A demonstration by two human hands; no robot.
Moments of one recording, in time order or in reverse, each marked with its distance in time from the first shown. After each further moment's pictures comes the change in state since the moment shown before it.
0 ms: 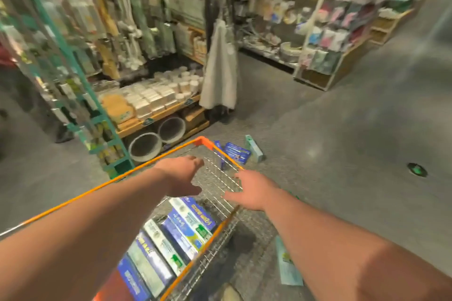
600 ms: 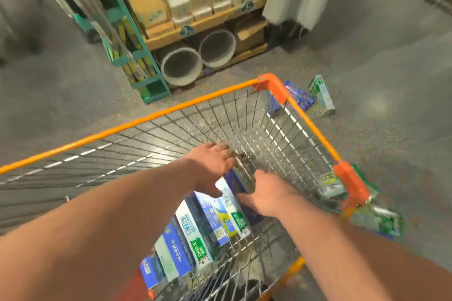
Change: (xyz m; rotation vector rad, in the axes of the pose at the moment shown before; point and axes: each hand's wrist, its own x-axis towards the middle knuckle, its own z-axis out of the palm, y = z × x) left_hand 0.188 -0.107 0.245 0.106 -0.233 0.188; right_hand 0.248 -0.004 0.211 -0.097 -0.390 0.066
